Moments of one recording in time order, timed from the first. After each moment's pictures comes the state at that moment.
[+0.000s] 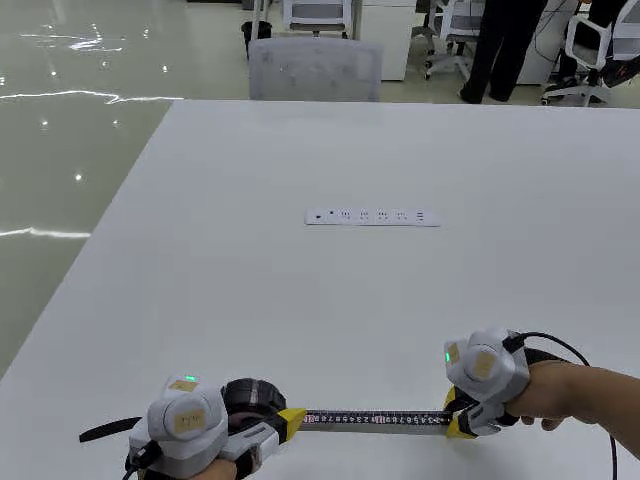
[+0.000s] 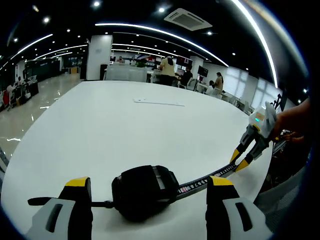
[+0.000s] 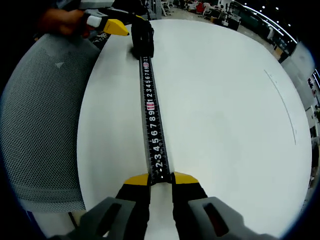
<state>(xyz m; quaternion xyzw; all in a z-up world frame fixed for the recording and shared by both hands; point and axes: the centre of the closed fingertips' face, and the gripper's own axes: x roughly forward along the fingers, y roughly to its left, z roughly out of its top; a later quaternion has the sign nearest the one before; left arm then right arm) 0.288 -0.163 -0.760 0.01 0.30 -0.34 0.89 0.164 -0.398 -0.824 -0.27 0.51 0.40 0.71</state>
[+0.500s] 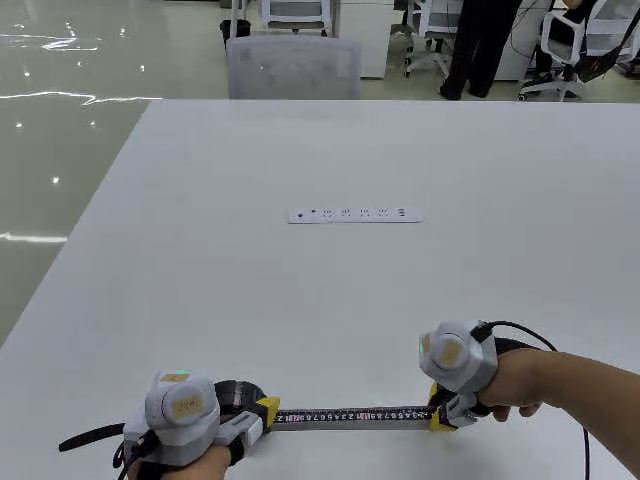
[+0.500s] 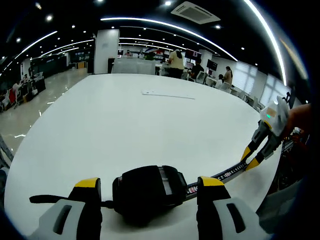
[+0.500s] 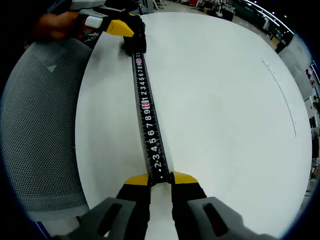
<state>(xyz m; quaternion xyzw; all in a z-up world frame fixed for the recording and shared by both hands) 0.294 -0.168 -0.775 0.04 0.33 -0.30 0.89 0.164 -0.400 -0.825 -0.26 0.55 0.37 0.70</state>
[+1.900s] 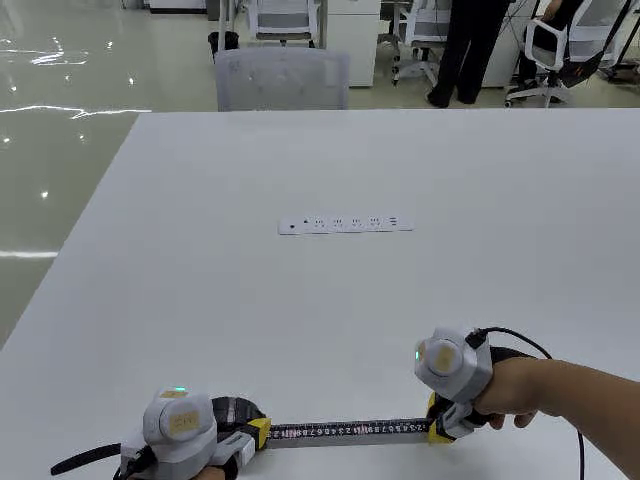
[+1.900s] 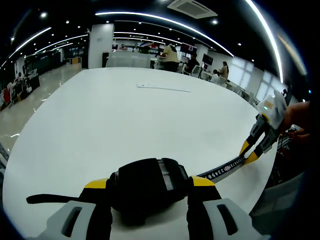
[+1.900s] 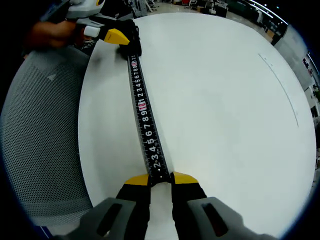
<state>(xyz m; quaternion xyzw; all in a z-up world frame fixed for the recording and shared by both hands) 0.291 -0.163 -0.785 0.04 0.35 -0.33 0.88 0.160 -0.400 -0.824 -0.22 0.55 0.36 0.72</state>
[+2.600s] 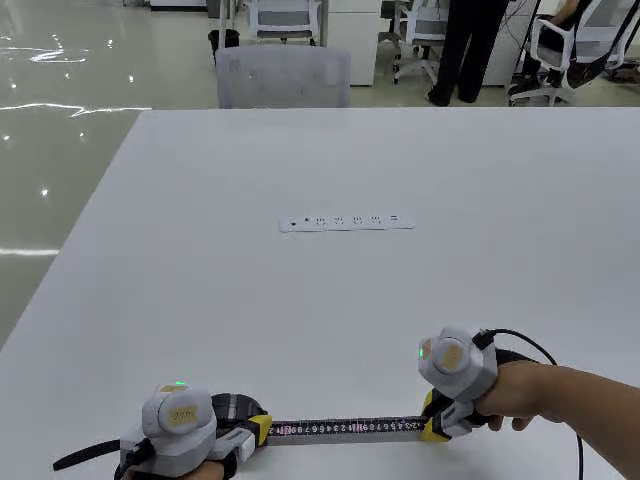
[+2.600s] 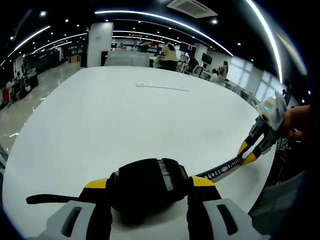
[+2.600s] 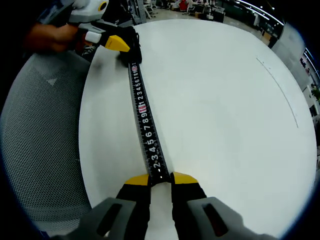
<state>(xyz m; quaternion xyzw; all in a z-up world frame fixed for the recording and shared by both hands) 0.290 -0.165 -0.786 0.04 0.36 -0.33 0.87 0.164 -0.390 -0.823 -0.21 0.53 0.37 0.73</state>
